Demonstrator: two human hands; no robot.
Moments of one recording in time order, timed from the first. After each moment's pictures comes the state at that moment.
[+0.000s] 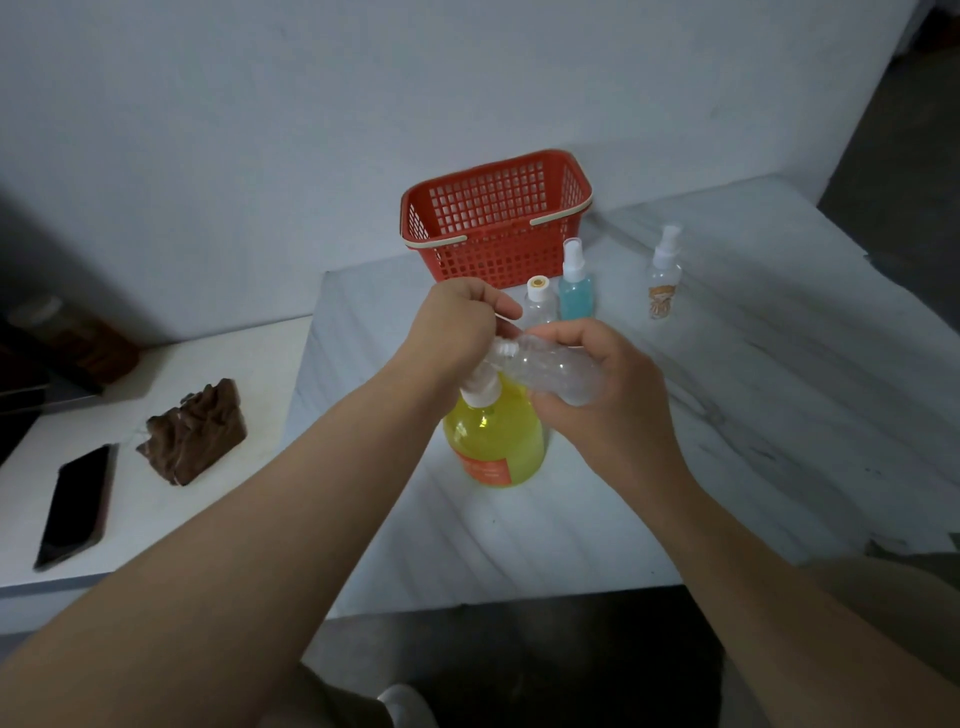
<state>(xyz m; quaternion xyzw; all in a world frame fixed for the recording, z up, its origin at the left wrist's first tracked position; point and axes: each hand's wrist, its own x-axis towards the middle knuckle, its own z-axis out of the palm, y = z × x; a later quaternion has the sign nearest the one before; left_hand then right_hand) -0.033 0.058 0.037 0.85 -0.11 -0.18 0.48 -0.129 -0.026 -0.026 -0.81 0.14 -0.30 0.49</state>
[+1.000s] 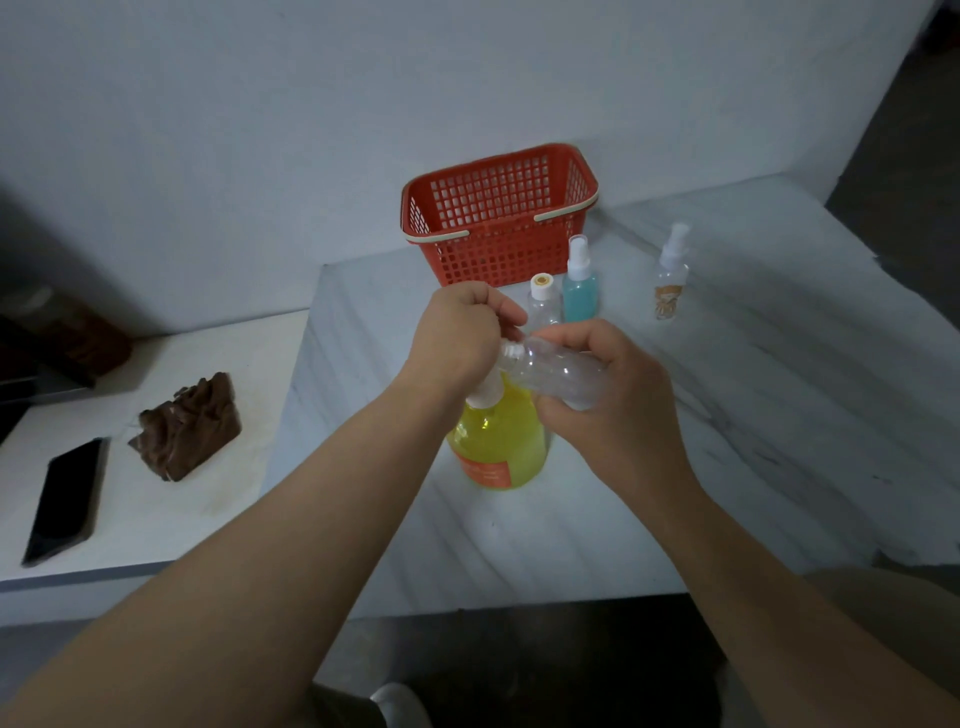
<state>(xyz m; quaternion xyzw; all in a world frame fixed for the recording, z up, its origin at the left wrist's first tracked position) -0.031 0.057 0.023 0.83 -0.10 -0.16 0.52 -0.126 -0.028 -0.035 -0.80 0.13 -0.30 0.50</state>
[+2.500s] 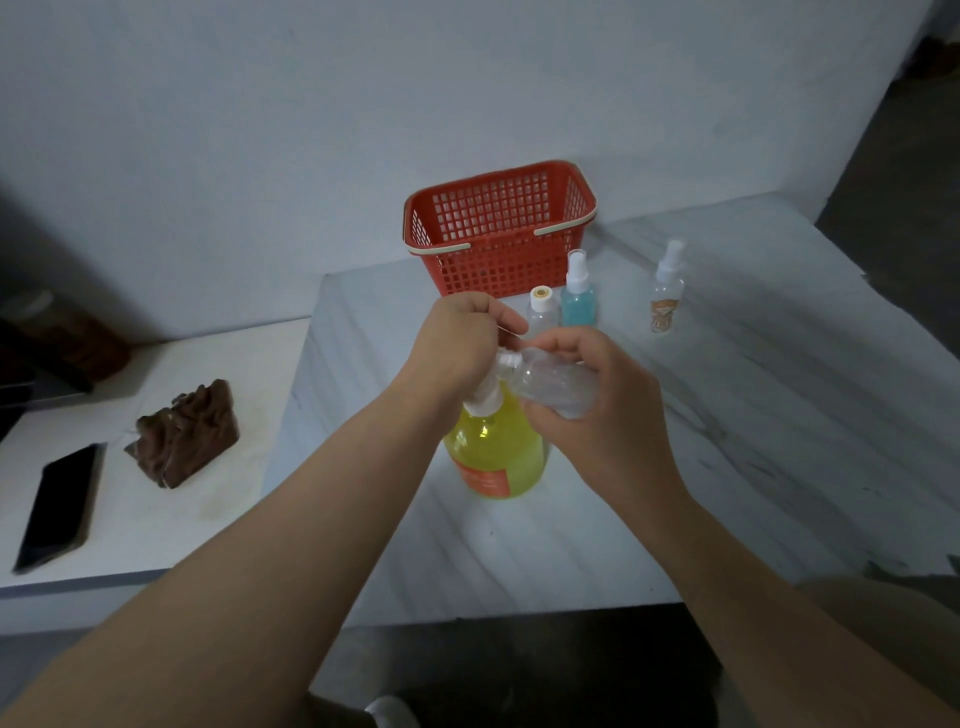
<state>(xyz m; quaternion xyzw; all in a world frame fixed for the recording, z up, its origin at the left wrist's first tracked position) -0.031 0.060 0.029 0.82 -0.11 -0.18 0.53 -0.125 -0.025 -0.030 -0.82 0.11 -0.32 0.46</state>
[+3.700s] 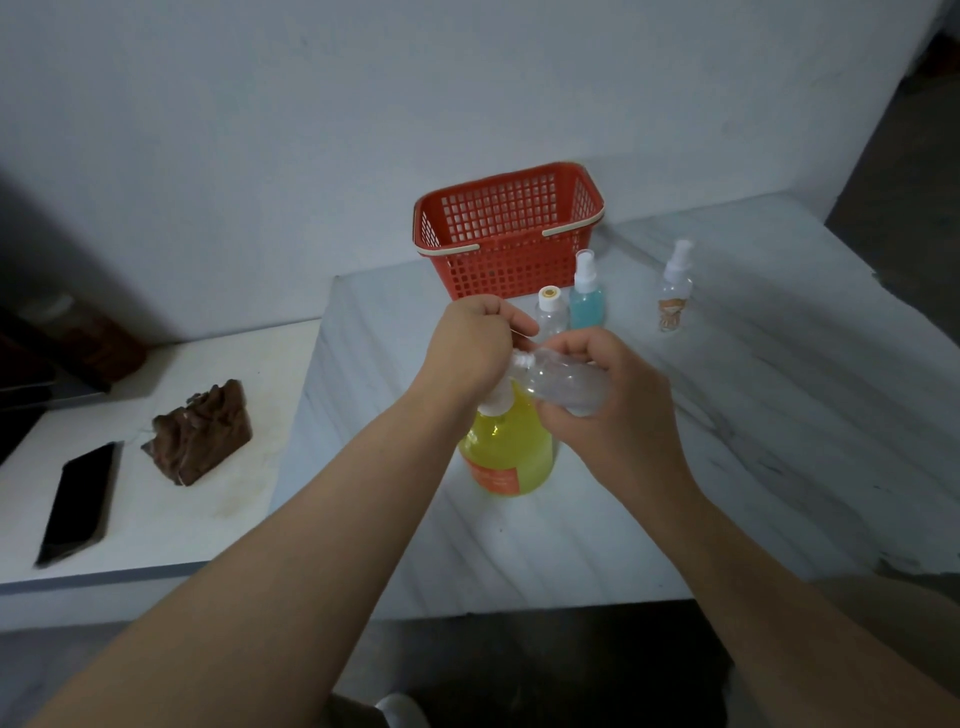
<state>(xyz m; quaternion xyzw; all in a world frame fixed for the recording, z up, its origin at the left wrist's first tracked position) -0.035 0.059 0.028 0.82 -0.11 -0.17 0.54 -0.126 -0.025 -0.028 -0.82 0.12 -0.31 0.47</state>
